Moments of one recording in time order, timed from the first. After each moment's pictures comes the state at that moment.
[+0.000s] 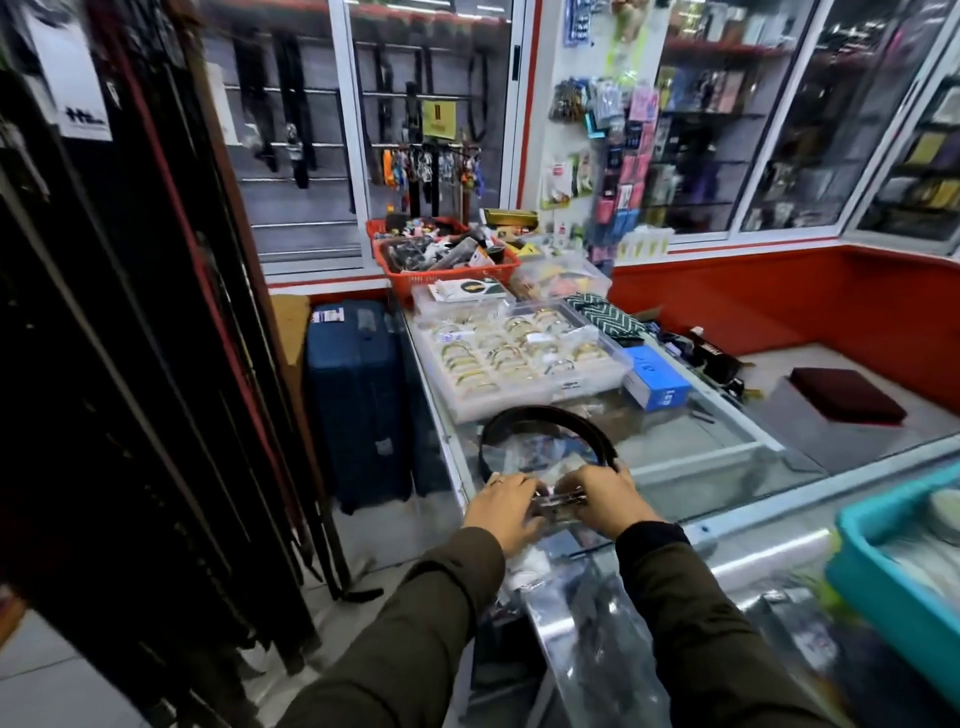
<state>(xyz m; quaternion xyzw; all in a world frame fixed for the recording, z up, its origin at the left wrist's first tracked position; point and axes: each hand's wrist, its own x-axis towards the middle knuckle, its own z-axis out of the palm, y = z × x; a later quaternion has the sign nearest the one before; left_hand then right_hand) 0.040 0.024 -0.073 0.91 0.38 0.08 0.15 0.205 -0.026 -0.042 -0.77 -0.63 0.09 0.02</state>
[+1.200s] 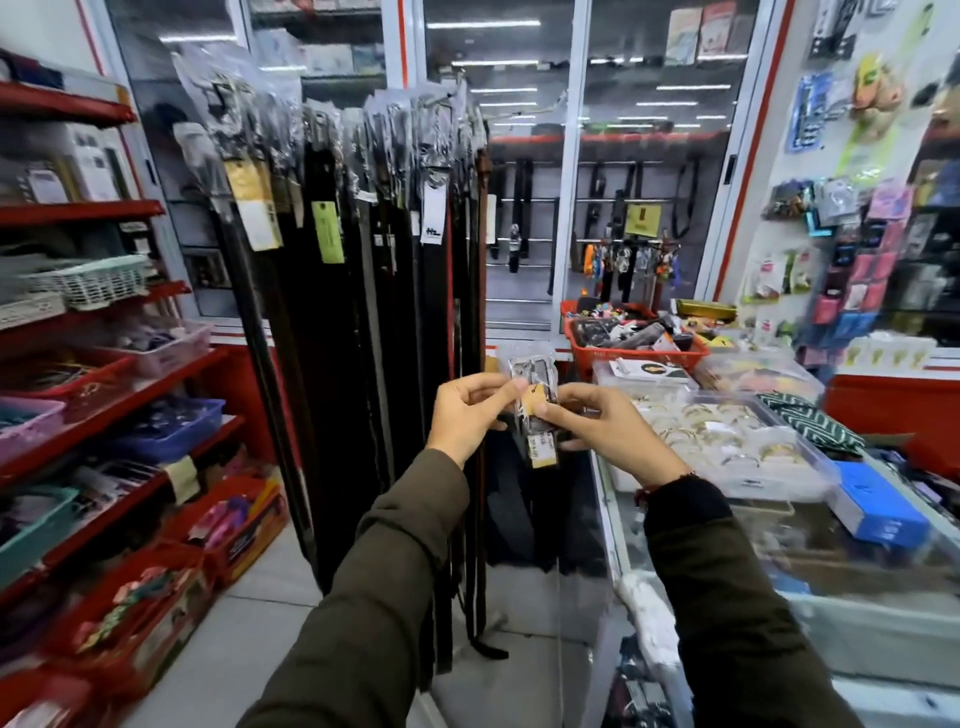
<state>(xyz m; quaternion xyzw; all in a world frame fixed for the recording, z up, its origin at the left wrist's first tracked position) -0.164 0.009 0.112 0.53 0.43 0.62 0.39 0.030 0.004 0.127 -0.41 -0.70 0.40 0.42</state>
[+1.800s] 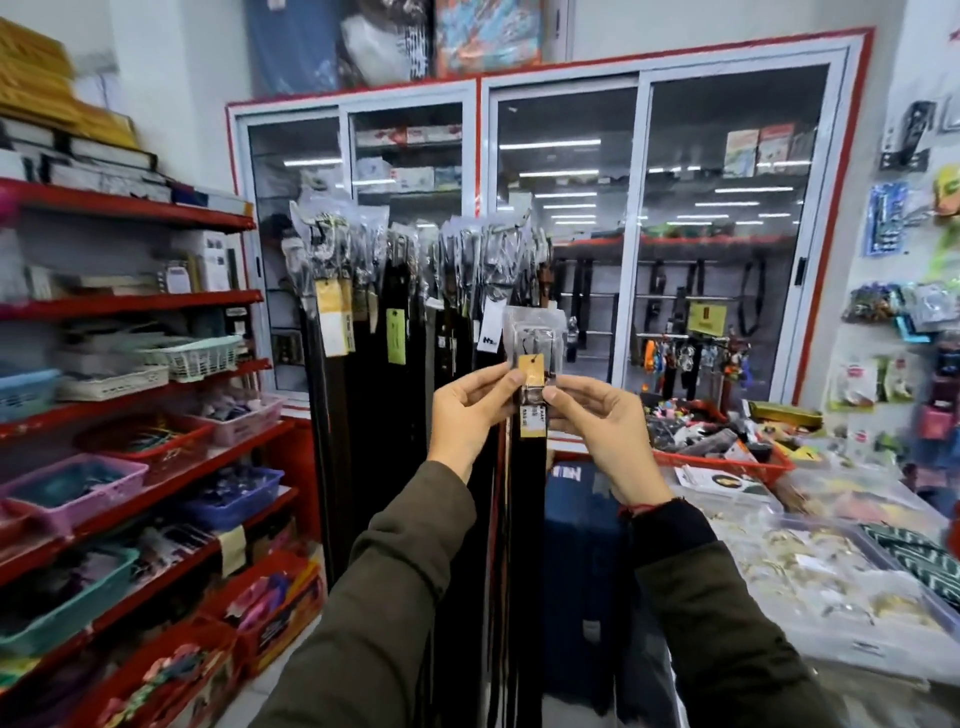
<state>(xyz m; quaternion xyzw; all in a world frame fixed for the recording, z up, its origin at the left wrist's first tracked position) -0.209 0.034 0.224 0.47 0.35 0.73 0.35 -0.050 0.055 0.221 -0.24 -0.63 0.42 0.61</state>
